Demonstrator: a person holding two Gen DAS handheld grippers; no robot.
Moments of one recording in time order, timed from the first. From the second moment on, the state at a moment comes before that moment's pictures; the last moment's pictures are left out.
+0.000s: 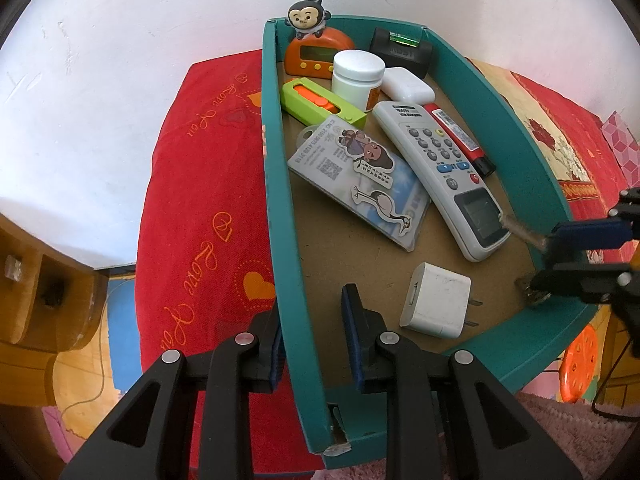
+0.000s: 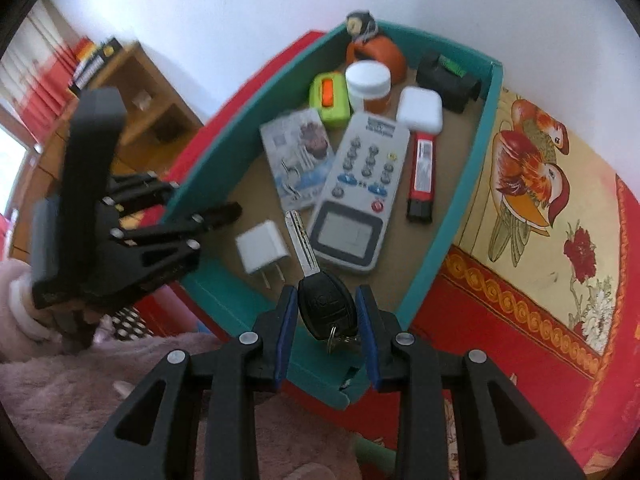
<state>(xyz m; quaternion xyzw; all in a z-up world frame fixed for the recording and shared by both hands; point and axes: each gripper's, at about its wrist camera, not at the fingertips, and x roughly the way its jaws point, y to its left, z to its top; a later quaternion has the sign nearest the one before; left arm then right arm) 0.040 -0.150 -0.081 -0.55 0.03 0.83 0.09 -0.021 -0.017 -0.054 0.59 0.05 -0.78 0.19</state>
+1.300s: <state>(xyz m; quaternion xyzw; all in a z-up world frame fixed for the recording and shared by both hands) 0.042 -0.157 -0.060 -0.53 0.04 0.84 0.11 -0.010 -0.022 -0.069 0.61 0.05 -0.77 0.16</state>
